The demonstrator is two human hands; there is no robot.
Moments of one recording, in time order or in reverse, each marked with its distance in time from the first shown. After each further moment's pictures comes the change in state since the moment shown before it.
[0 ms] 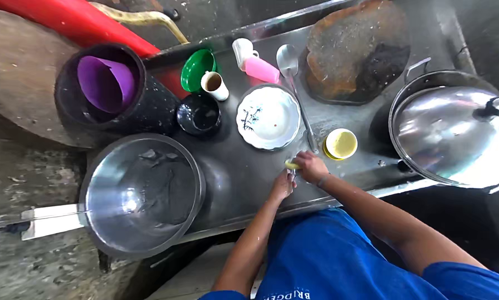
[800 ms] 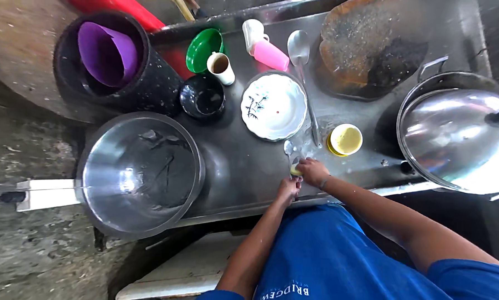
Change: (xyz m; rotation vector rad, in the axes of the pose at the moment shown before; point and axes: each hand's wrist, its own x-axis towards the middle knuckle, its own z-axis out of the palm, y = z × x) left_hand -0.028 -0.004 0.041 -0.622 0.072 -0.283; right_hand -0.012 0.006 0.023 -0.128 -0.365 0.027
